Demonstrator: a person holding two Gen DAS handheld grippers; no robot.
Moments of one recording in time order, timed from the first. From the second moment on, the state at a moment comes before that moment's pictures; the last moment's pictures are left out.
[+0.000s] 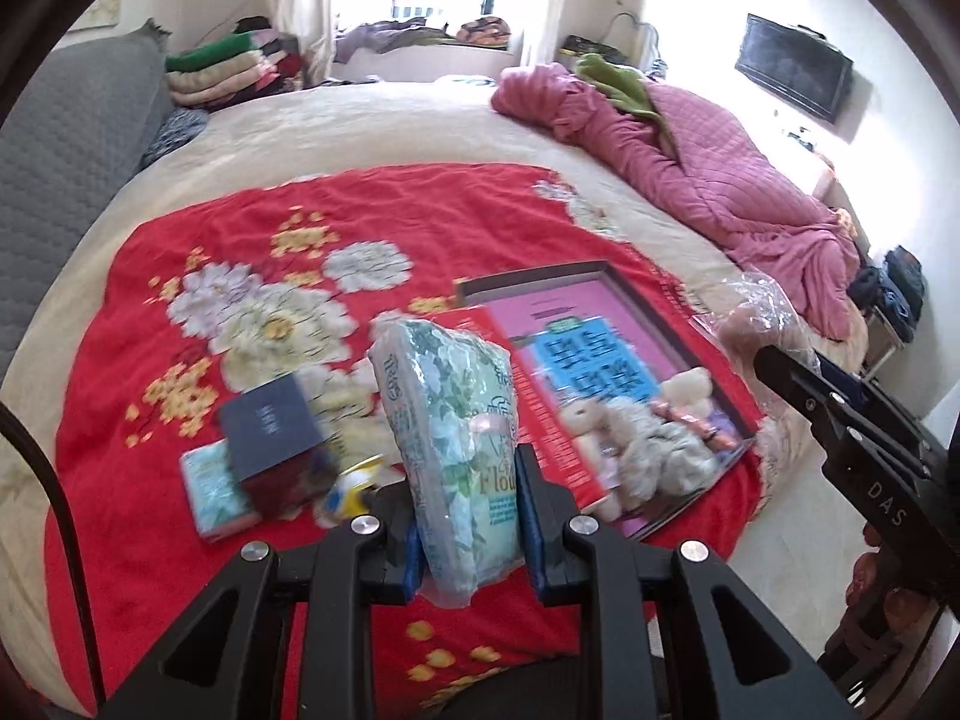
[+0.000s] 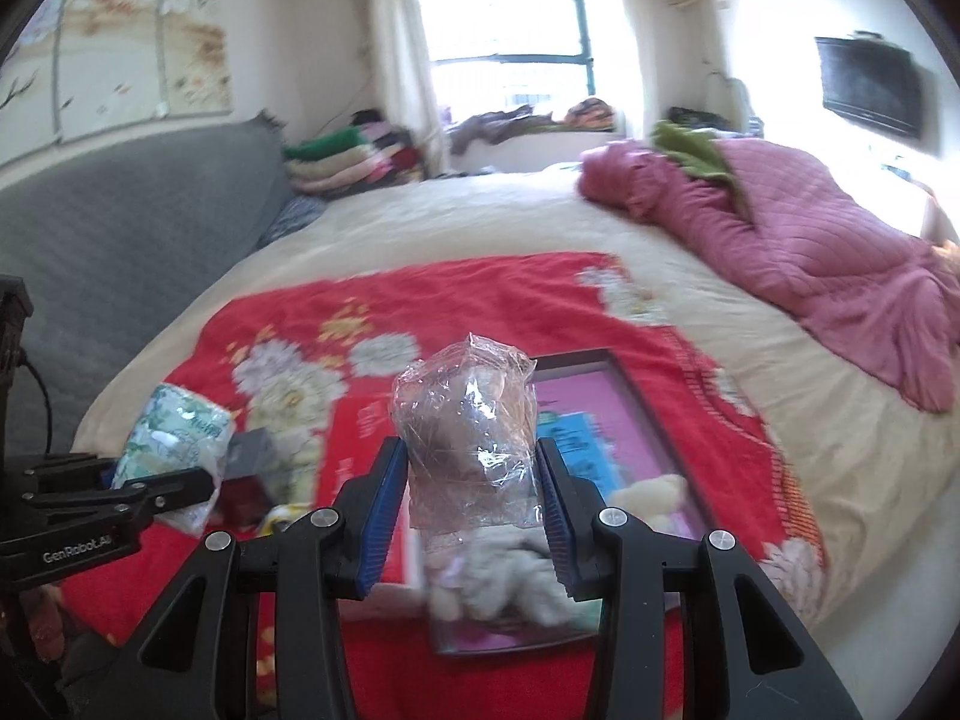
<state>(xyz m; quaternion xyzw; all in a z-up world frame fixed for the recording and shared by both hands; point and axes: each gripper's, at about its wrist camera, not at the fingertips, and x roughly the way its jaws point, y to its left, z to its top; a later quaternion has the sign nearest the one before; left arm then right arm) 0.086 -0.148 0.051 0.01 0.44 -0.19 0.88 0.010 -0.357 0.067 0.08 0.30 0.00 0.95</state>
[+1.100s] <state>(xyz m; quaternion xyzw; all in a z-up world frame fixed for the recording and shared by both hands) 0.102 -0.307 -0.052 0.09 0.52 -0.29 0.80 0.012 -0.449 -0.002 0.13 0.35 -0.08 0.92</state>
